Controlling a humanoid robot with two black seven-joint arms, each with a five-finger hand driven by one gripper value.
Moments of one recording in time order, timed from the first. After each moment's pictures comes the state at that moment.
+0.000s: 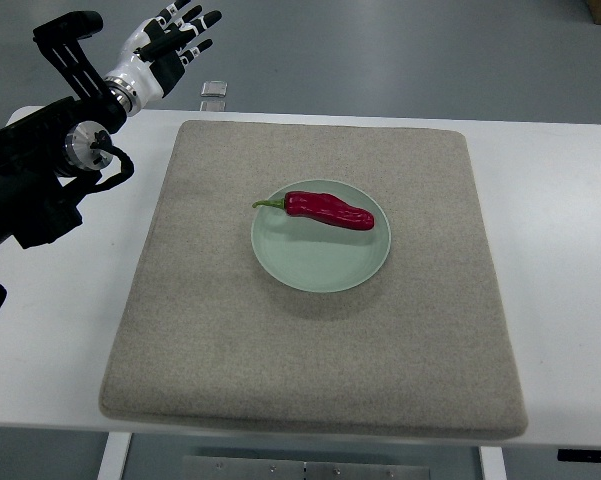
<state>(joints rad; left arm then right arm) -1.14 0.22 -0.19 -0.36 -0.39 -0.27 -0.26 0.00 0.00 0.01 0.11 -0.13 0.23 0.12</state>
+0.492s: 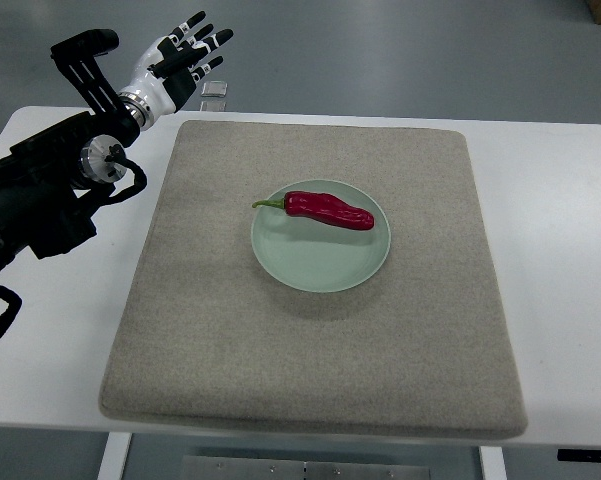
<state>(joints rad) -1.14 0.17 -0.19 -0.34 -0.39 -0.27 -0.26 -0.01 0.00 0.01 0.18 -0.14 0.25 0.12</state>
